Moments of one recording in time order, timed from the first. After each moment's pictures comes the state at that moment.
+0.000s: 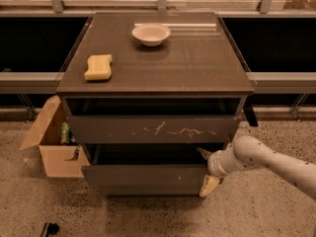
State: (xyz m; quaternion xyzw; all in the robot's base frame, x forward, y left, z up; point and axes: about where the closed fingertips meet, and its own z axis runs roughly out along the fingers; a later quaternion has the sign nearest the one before) arm 0.569 -0.191 0.433 -0.66 0.69 0.13 0.28
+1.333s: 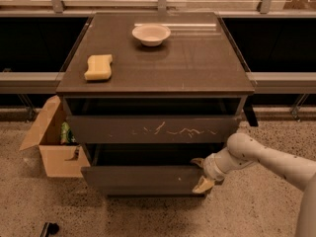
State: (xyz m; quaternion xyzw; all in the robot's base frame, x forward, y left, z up) arm 0.540 -0.173 0.415 -0.68 0.67 0.20 0.21
